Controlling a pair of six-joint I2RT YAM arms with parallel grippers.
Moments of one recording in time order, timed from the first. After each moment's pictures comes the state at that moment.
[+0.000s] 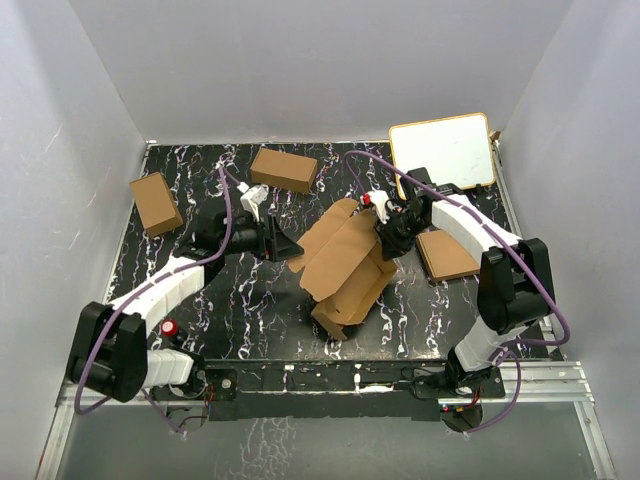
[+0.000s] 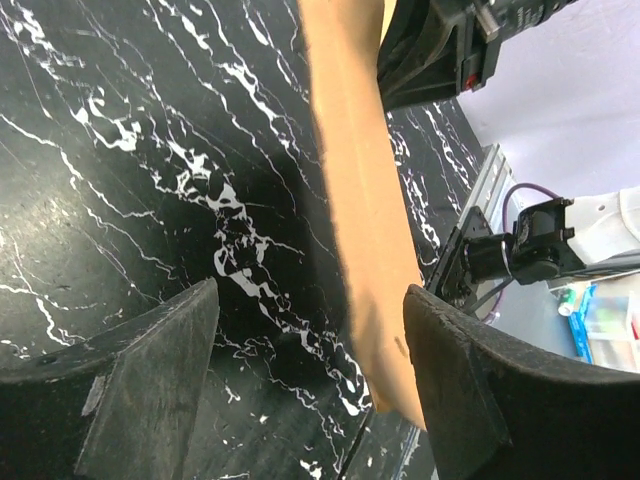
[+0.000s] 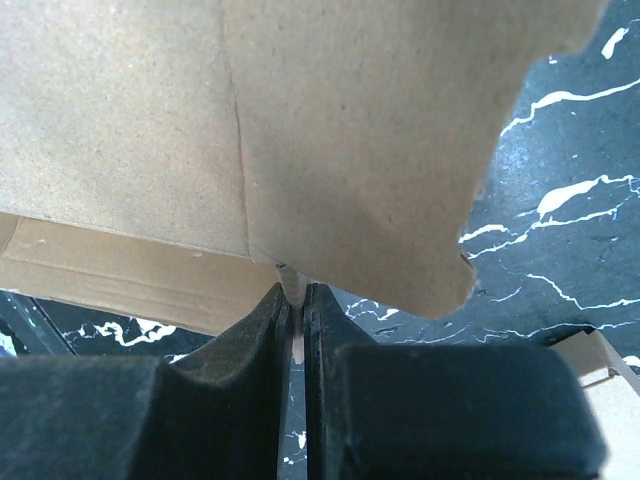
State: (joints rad) left arm -0.34 1.26 0.69 0.14 0.77 -0.45; right arm 0.25 1.65 1.21 -0.84 -0.54 -0.63
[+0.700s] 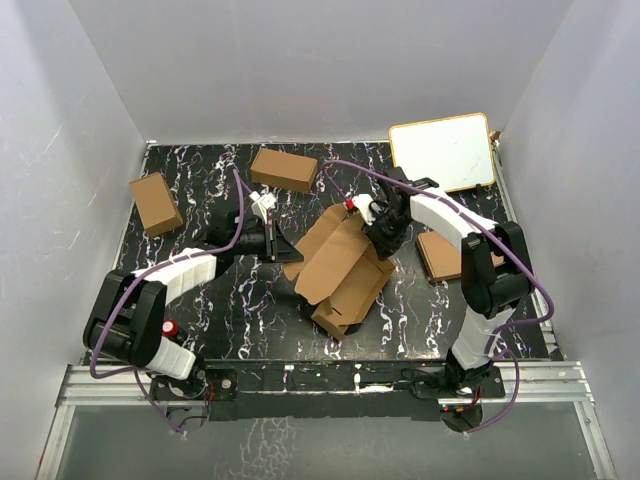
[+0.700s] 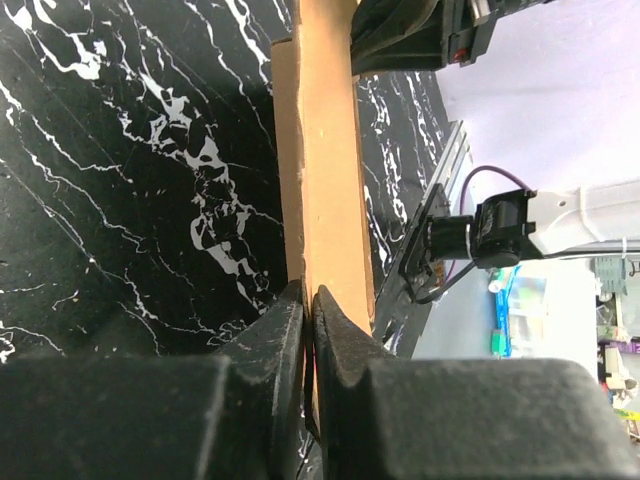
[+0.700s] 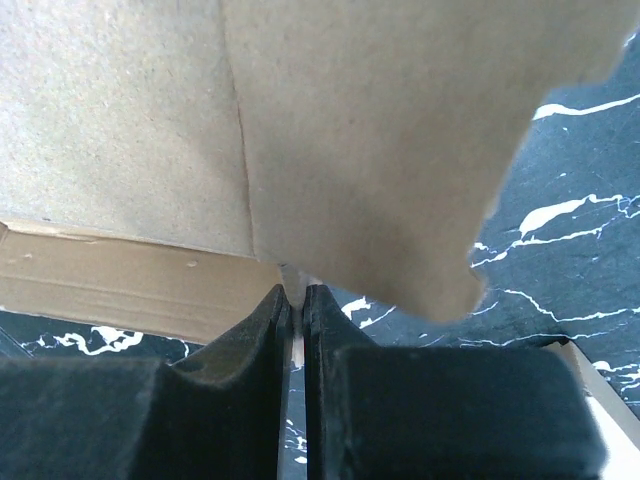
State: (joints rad) left arm -0.34 1.46 0.70 0.21 0.87 -0.57; right arm 0.34 1.79 1.33 -0.89 -0.36 -0.61
